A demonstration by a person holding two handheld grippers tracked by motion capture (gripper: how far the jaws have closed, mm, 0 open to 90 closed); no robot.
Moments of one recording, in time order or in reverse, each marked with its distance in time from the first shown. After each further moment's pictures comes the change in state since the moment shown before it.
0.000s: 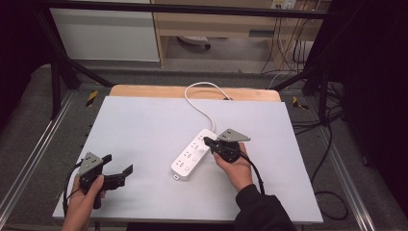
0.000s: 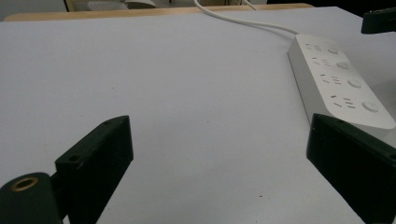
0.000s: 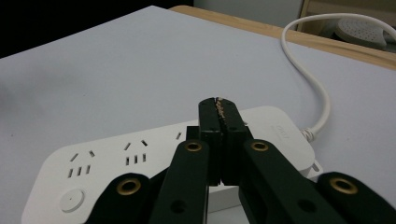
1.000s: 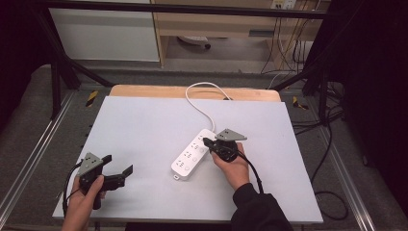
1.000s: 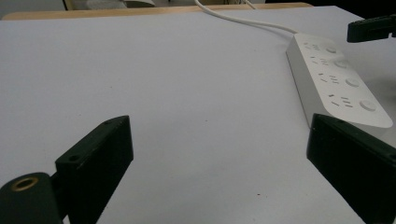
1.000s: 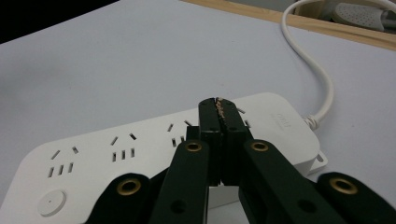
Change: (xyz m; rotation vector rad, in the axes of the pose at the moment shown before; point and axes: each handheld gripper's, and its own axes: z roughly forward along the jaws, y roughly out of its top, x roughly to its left) left arm -0.001 0.000 0.000 0.004 -0.003 -0.004; right arm -0.001 -0.006 0.011 0.043 -0.022 0.022
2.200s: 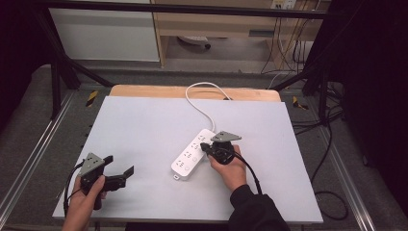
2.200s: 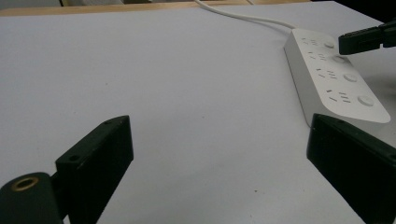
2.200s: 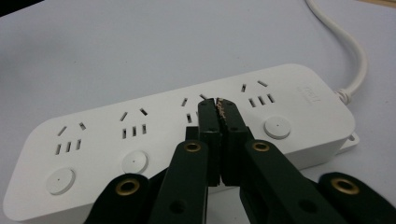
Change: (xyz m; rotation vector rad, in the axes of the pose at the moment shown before) left arm -0.001 -0.001 0.001 0.012 -0.009 0.003; right arm 0.006 -0.005 0.008 0.098 0.030 0.008
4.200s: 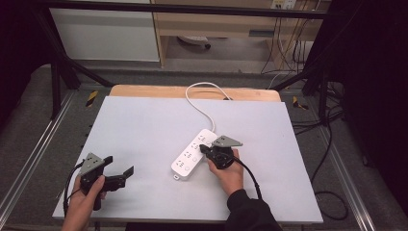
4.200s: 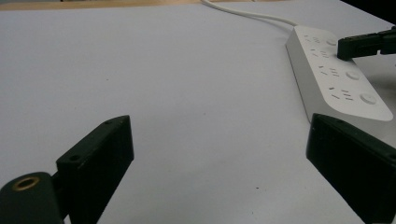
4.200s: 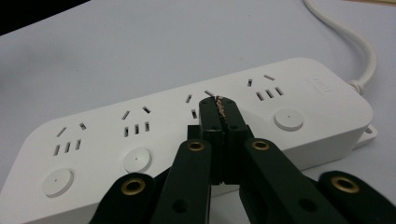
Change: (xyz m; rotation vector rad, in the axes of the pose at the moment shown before) left arm 0.001 -0.001 0.001 0.014 0.000 -0.005; right arm 0.003 -0.017 0.005 -0.076 0.003 0.034
